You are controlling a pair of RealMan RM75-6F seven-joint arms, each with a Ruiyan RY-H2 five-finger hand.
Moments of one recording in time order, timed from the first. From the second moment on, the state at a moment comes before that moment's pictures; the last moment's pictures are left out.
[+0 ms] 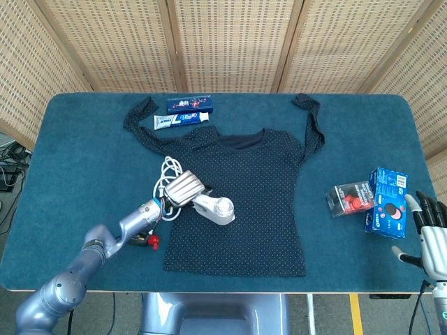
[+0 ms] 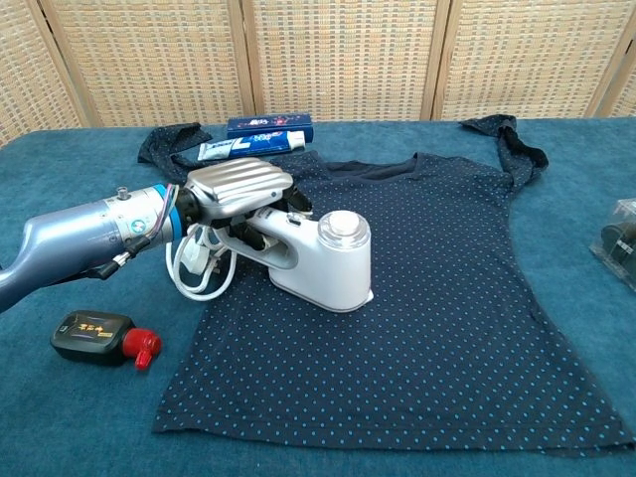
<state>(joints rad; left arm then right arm) -1.00 -2.04 0.11 -0.32 1.71 1.09 -0.57 0.06 -1.01 0.10 -1.71 -1.41 1.47 -0.06</state>
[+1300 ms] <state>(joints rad) -0.98 -1.99 0.19 -0.46 1.79 1.16 -0.51 0.06 -1.01 0.09 -1.72 -1.42 1.47 -0.07</state>
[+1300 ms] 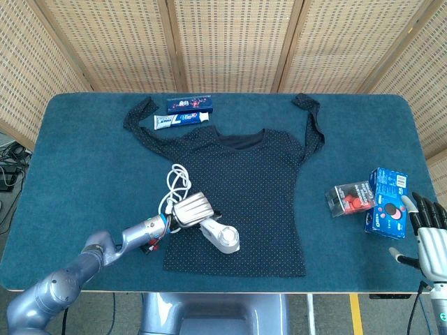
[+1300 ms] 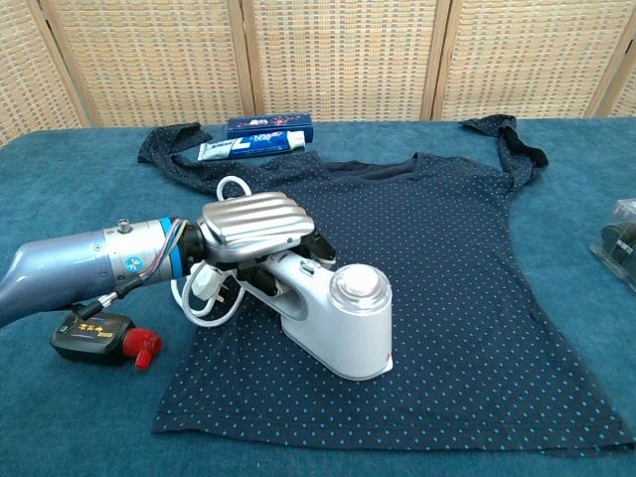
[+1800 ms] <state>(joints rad) -0.94 -1.93 0.20 -0.42 1.78 1.17 -0.52 0.06 -1.01 0.09 -1.73 -1.44 1.48 -0.08</state>
